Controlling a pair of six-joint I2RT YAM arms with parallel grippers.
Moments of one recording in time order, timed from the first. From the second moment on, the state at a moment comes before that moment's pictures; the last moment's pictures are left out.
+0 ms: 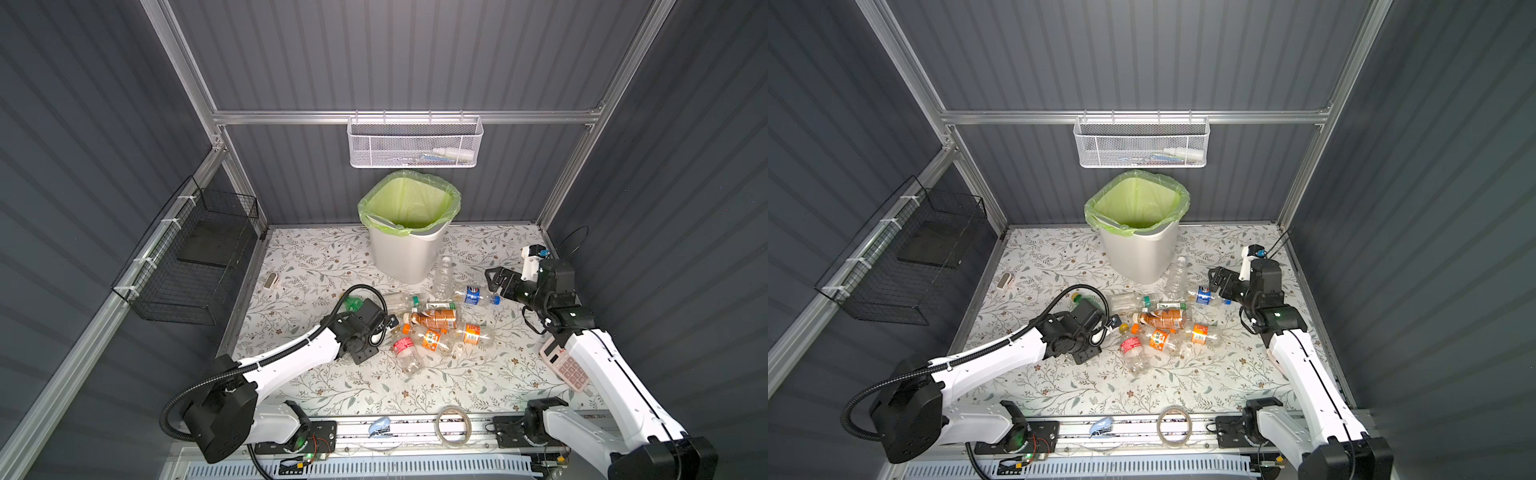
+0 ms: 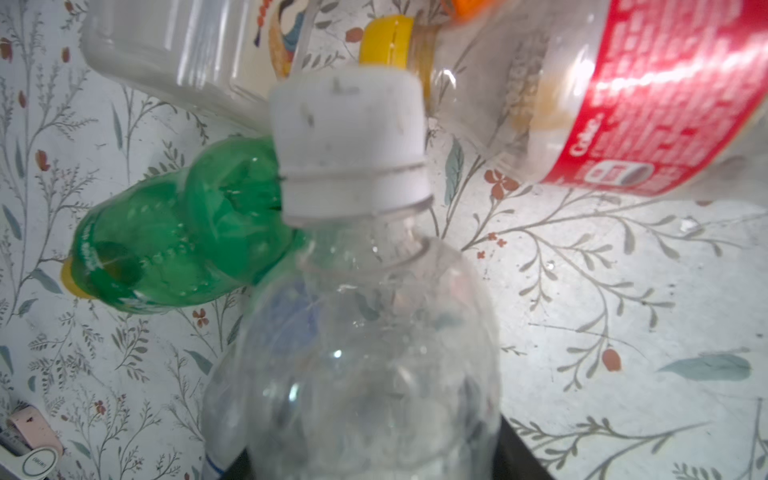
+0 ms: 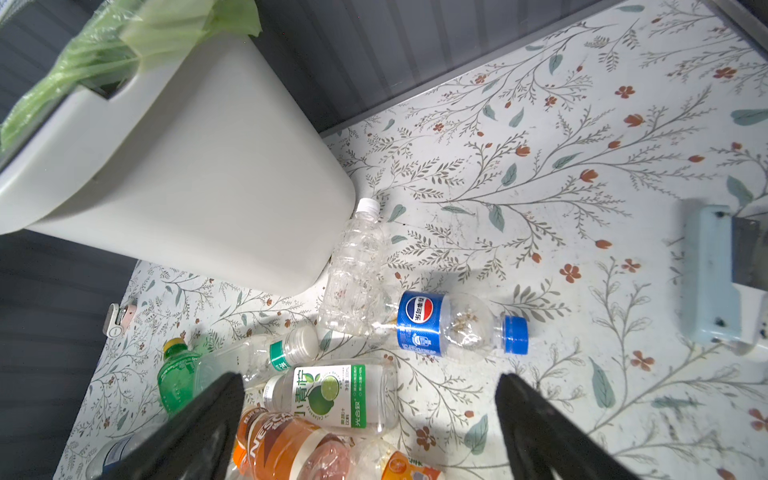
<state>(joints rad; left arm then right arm) -0.80 1.31 0.81 -0.70 -0.20 0.36 0.10 1.00 0.84 -0.38 -0.18 0.43</state>
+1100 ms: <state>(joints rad) -0.80 0.75 0.75 -0.07 -0.30 0.24 0.33 0.96 0.81 -0.49 -0.12 0.46</state>
